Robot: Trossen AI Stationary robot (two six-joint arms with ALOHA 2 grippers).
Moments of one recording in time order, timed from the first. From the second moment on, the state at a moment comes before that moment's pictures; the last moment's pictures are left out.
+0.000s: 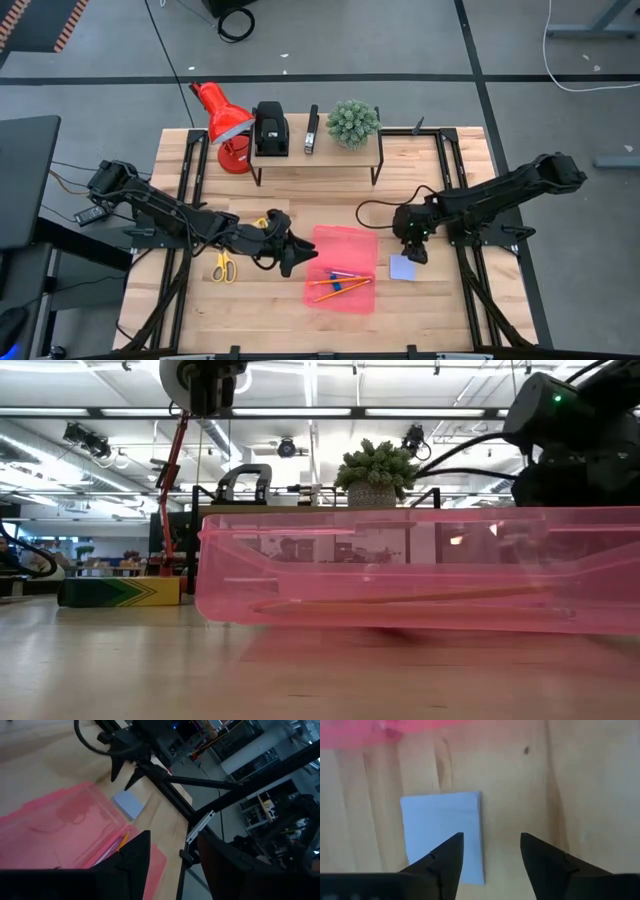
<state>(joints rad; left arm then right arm) -0.40 1.39 0.89 0.22 -0.36 -0.97 0.11 1.14 0.42 -0.46 -0.28 0.37</state>
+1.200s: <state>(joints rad) -0.41 1.39 0.89 0.17 -0.36 -0.98 0.54 1.32 0.43 -0.27 0.01 0.68</state>
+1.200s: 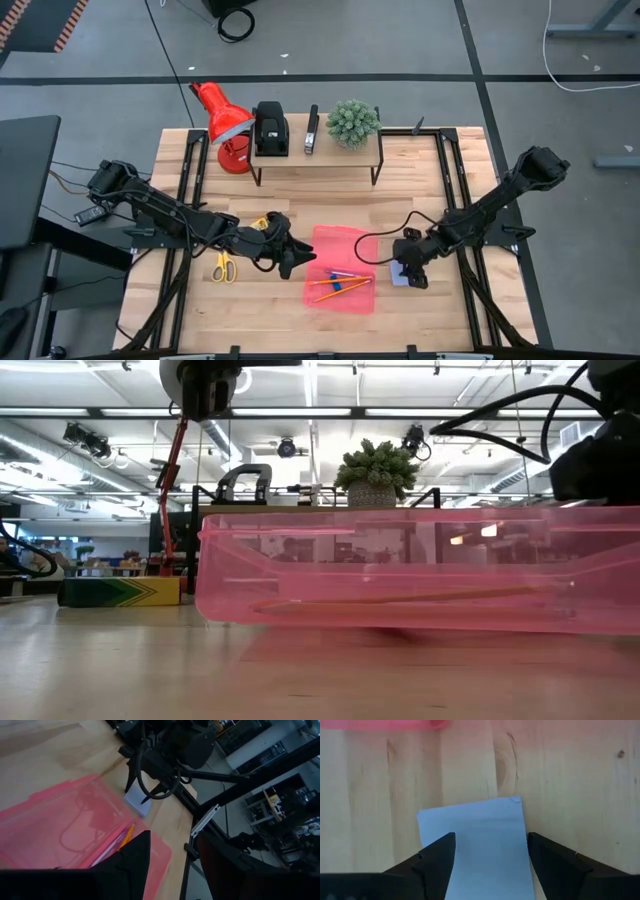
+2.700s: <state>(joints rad) -0.44 1.39 0.89 0.08 -0.36 -1.06 0.62 1.20 0.49 -0.20 0.17 0.88</state>
